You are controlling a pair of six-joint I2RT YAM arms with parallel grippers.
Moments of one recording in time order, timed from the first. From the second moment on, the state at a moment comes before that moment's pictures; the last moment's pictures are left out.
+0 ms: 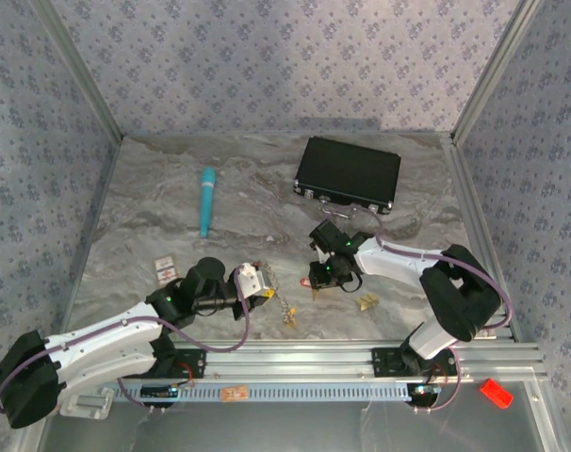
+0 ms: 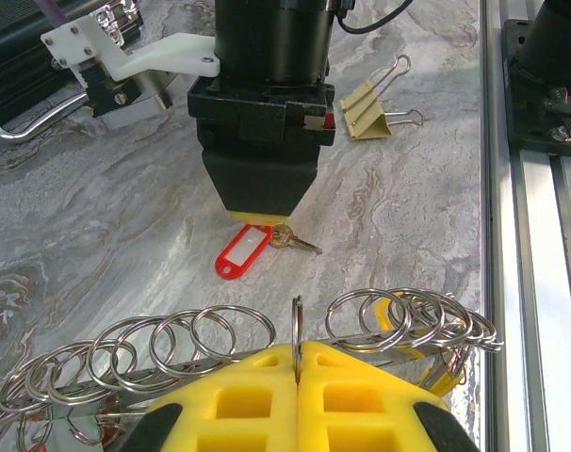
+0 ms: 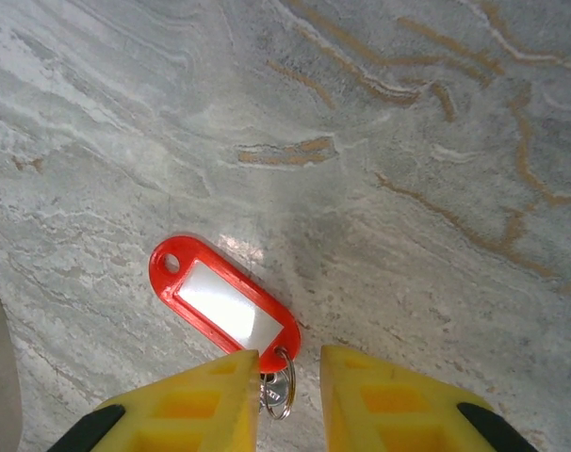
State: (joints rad) left arm -0.92 0.84 0.33 0.02 0.33 0.20; right arm 0.73 1.56 0.83 -0.55 -0.18 0.48
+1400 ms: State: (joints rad) left arm -0.92 0.84 0.33 0.02 0.32 0.20; right arm 0.82 1.18 0.79 -0.45 -0.02 0.21
